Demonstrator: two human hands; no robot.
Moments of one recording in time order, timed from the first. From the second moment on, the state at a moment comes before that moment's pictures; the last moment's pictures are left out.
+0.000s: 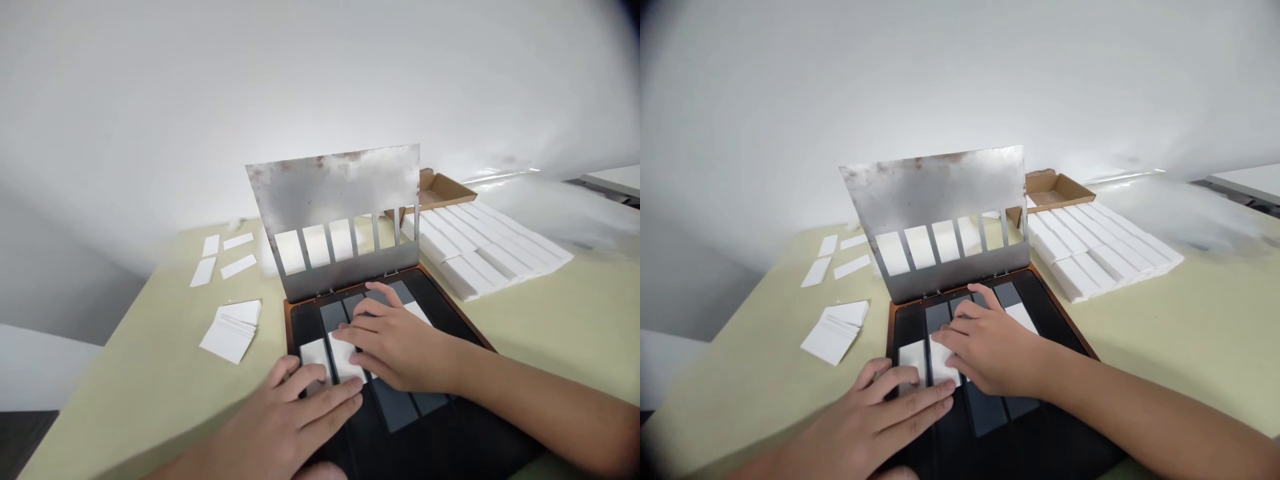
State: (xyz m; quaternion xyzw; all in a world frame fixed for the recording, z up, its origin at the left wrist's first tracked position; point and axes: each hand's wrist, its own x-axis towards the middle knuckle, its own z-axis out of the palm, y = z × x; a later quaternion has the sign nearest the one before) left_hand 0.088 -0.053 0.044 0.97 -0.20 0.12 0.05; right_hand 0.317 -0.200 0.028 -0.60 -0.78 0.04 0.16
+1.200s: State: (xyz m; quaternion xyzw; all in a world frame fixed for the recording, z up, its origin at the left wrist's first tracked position) left_hand 0.077 -0.046 0.020 0.98 -0.20 0.03 0.06; right_hand 0.316 -0.200 0.030 -0.60 -0.78 0.04 0.18
